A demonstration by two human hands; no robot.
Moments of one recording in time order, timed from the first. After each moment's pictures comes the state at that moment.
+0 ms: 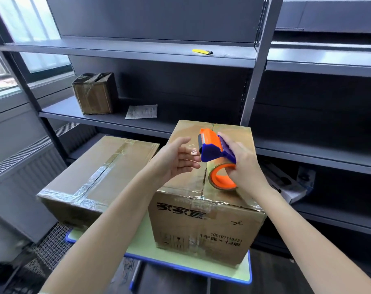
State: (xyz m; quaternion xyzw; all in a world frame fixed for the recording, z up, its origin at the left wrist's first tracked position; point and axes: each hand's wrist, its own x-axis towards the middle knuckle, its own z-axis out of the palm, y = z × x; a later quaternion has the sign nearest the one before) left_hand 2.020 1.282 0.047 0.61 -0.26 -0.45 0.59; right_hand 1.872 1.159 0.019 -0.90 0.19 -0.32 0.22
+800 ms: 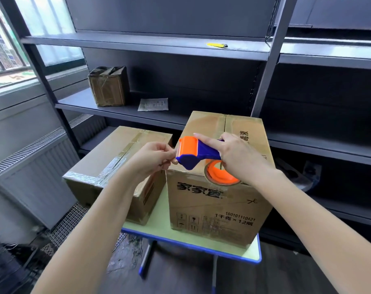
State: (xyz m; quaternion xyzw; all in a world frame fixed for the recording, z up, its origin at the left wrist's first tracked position) left_hand 2.047 1.379 0.035 0.70 -0.29 -0.35 0.56; right_hand 1.884 1.238 0.053 -0.98 0.15 -0.15 0.00
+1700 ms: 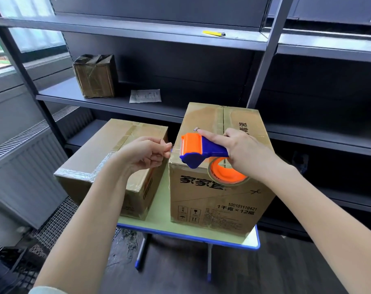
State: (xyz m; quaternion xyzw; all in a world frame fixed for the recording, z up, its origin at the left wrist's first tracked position) left_hand 2.090 1.387 0.024 0.61 -0.28 -0.50 0.55; right_hand 1.888 1.254 0.055 -0.98 0.18 -0.11 -0.03
